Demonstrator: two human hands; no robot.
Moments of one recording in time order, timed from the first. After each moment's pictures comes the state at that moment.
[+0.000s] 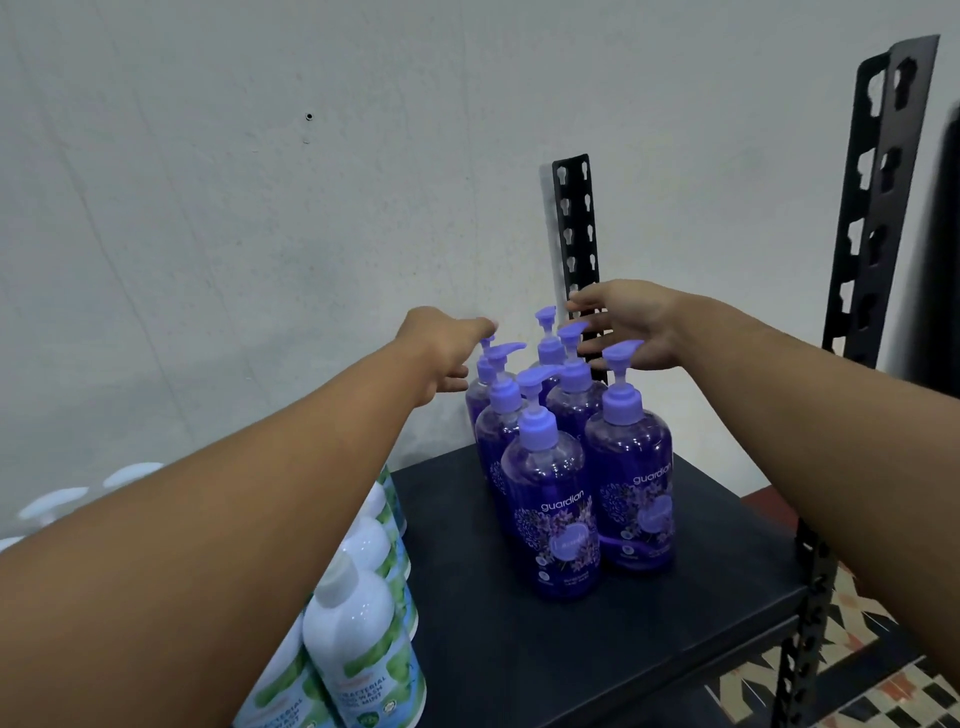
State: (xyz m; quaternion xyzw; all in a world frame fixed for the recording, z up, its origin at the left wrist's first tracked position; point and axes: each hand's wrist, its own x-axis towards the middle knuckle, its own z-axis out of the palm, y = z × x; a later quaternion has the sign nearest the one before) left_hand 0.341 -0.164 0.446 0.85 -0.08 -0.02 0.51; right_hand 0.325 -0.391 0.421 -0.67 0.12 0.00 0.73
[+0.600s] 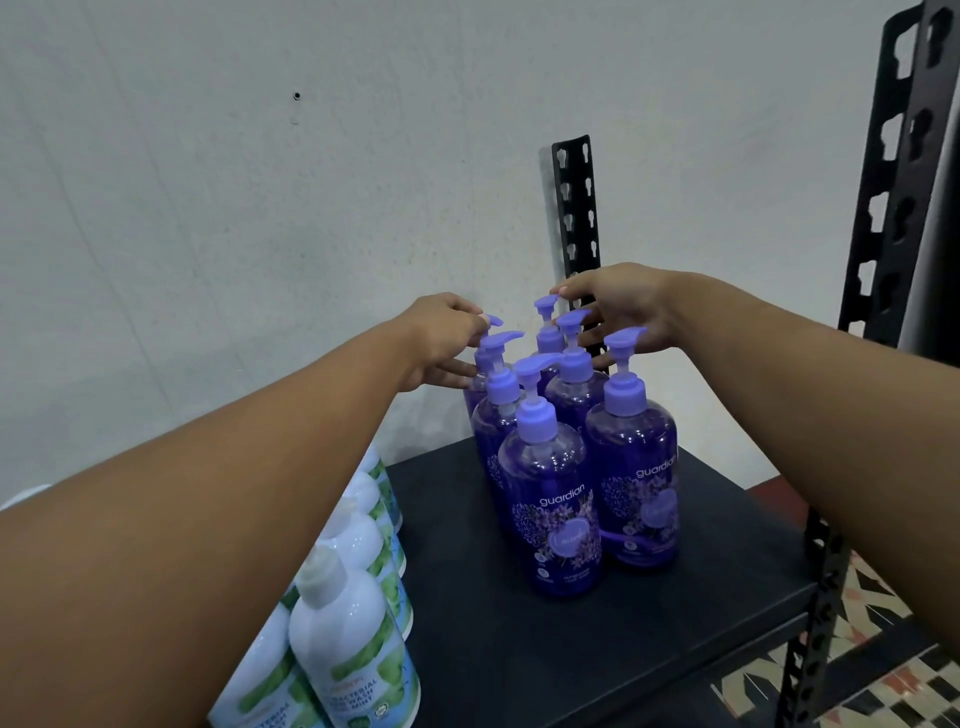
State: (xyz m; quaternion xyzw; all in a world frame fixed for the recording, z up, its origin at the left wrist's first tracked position) left_hand 0.349 -0.162 0.446 0.86 -0.14 -0.08 0.49; right_hand 0.329 -0.385 0.428 -0.74 0.09 0.02 0.67
